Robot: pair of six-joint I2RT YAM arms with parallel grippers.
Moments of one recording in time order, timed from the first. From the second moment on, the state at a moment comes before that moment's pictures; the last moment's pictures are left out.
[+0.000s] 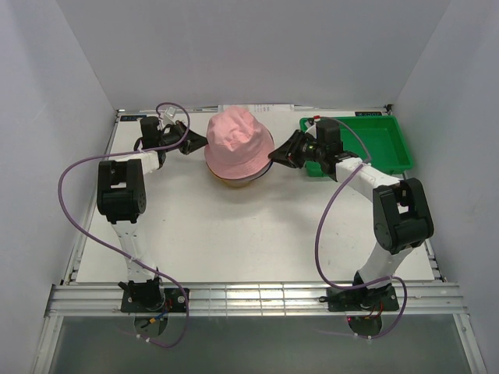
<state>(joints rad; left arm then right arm) 0.02 2.08 1.32 0.38 0.95 -0.92 0.34 1.72 1.13 0.11 -0.62 0.97</state>
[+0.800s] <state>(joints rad) 0.03 2.08 1.32 0.38 0.95 -0.92 0.35 1.74 1.11 0.16 -0.59 0.98</state>
